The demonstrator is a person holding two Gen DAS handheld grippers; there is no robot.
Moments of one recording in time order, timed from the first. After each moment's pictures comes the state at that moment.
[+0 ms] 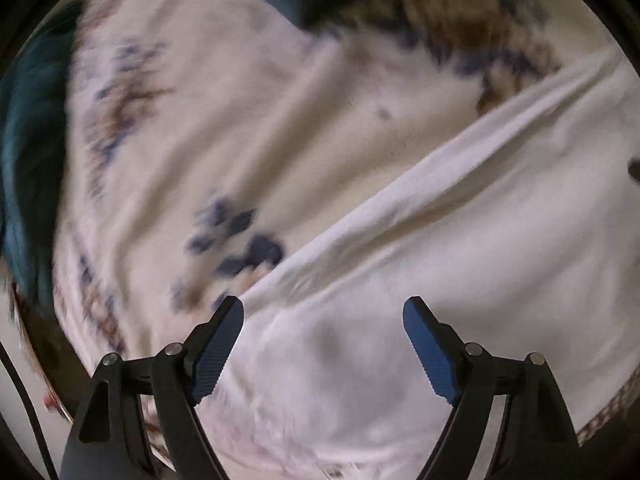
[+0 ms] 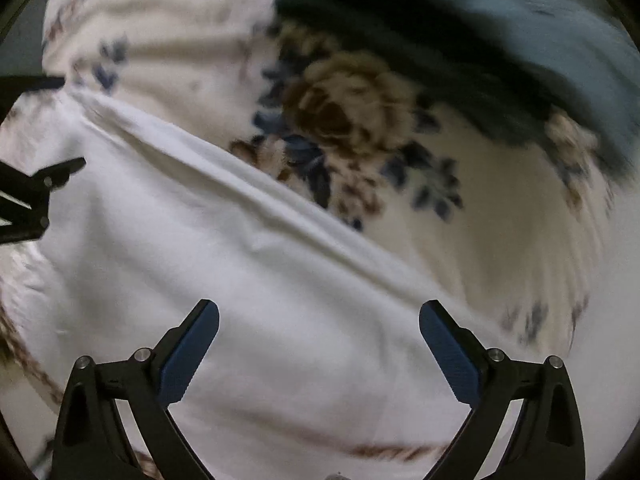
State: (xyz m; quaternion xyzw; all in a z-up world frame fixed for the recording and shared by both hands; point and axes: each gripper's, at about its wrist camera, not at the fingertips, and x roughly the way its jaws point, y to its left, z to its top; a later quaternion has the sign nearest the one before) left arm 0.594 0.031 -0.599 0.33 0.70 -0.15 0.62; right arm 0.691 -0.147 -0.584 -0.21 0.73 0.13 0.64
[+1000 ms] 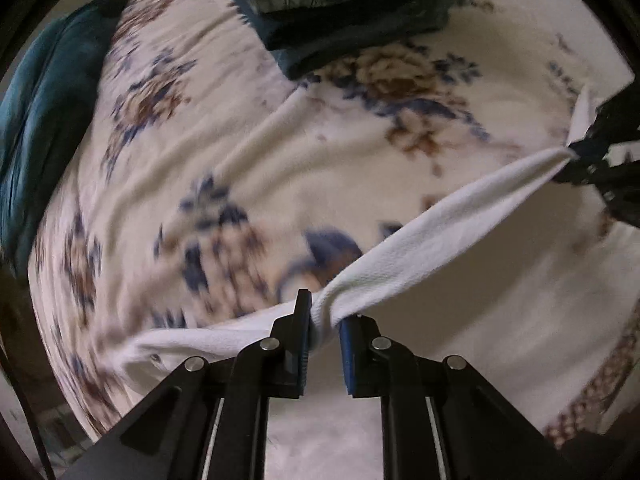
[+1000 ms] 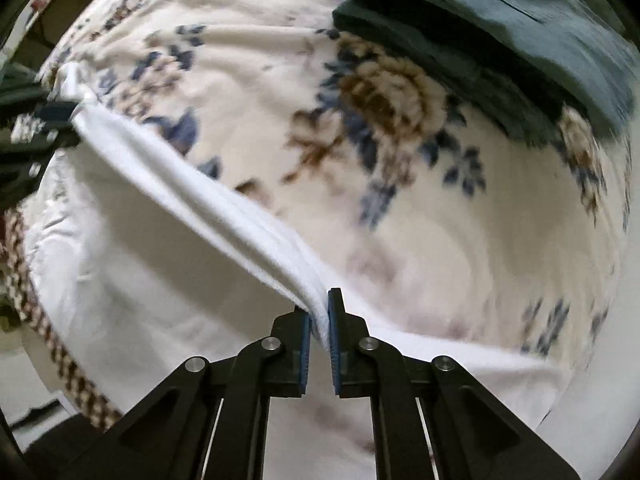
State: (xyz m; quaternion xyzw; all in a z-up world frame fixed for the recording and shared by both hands) left arm 0.497 0.012 -0.471 0.20 0.65 -0.14 0.72; right arm 0.632 -0.149 -0.606 -0.16 0.69 0.20 0.68
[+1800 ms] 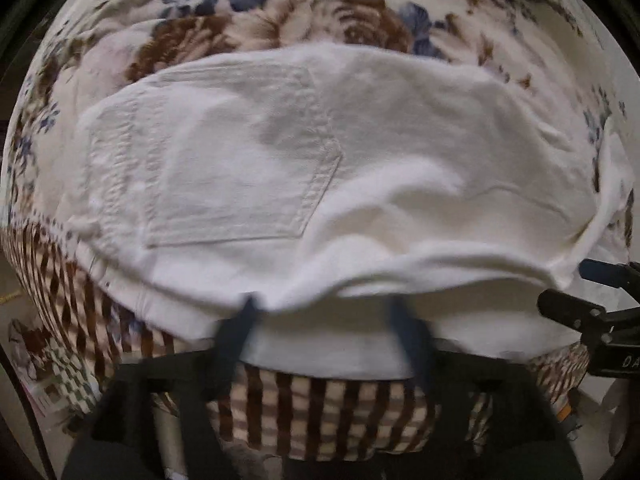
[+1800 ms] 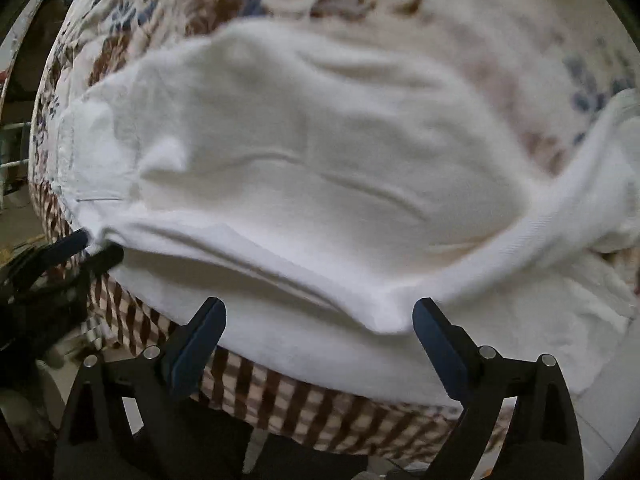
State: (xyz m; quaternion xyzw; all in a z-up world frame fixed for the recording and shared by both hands) left arm 0.316 0.021 -0.515 -0.04 0.75 0.05 0.66; right arm 0.403 -0.162 -0.585 -0.01 0.79 0.14 0.60
